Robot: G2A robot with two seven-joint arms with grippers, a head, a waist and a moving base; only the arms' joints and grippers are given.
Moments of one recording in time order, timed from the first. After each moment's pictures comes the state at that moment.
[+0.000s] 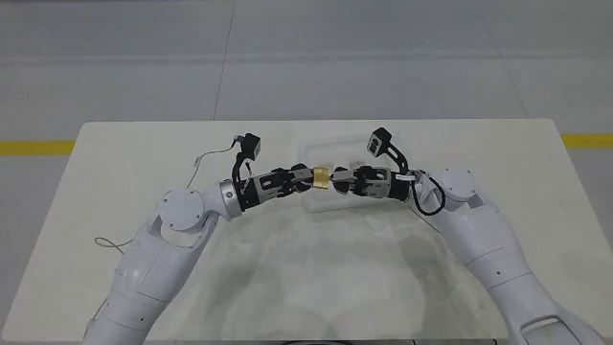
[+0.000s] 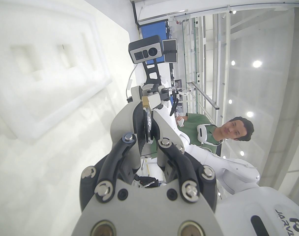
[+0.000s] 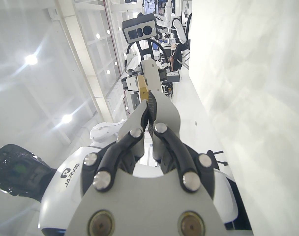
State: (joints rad) left arm 1.35 -1.12 -1.23 -1.70 -0.26 -0.06 -0.83; right arm -1.09 -1.16 1.06 -1.26 0.62 -0.07 1.19
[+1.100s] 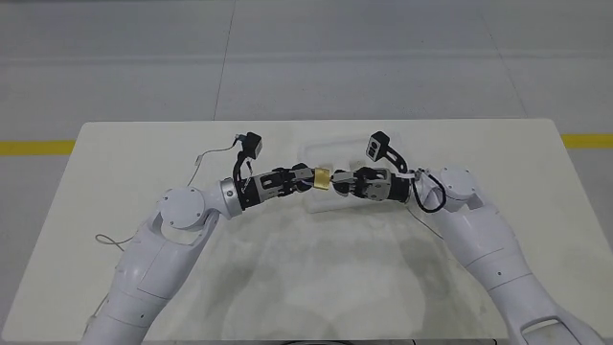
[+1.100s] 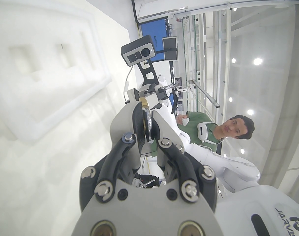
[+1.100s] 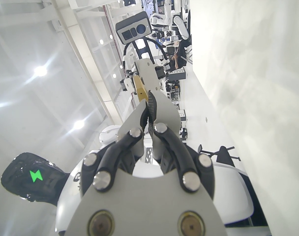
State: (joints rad) left arm 1.34 -1.12 -1.21 -1.68 -0.27 -0.07 -0.84; right arm -1.10 -1.16 1.07 -1.27 0.66 0.03 1.19
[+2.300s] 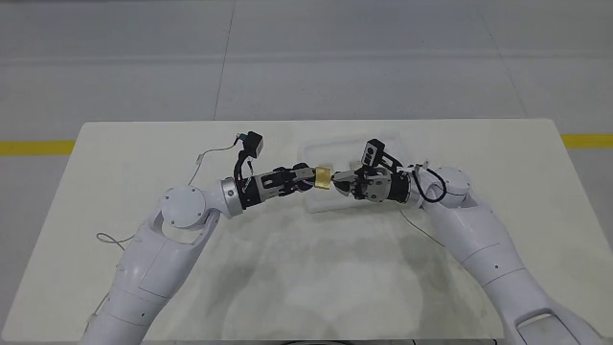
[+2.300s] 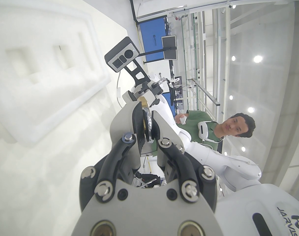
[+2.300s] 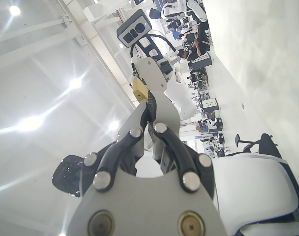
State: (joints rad) left arm 1.33 -1.11 -1.20 -1.68 -0.27 -0.08 -0.83; right arm -1.07 -1.18 1.03 -1.16 0.80 0.18 1.24
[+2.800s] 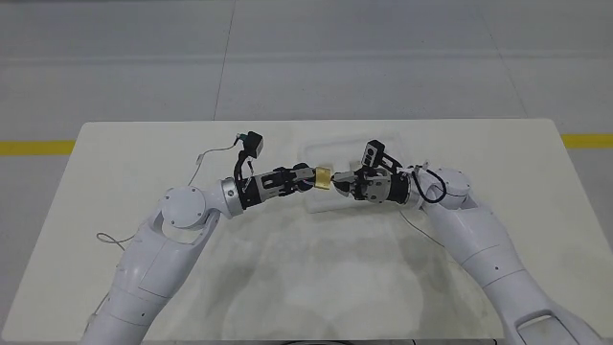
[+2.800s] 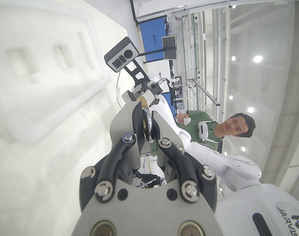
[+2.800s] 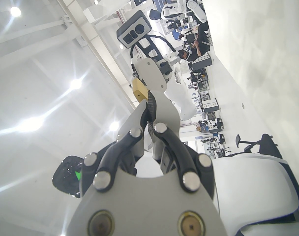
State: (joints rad) left arm 1.33 -1.11 -1.20 -1.68 -0.27 -0.08 -0.83; right arm -1.08 -1.17 1.03 -1.18 0.81 0.19 1.22
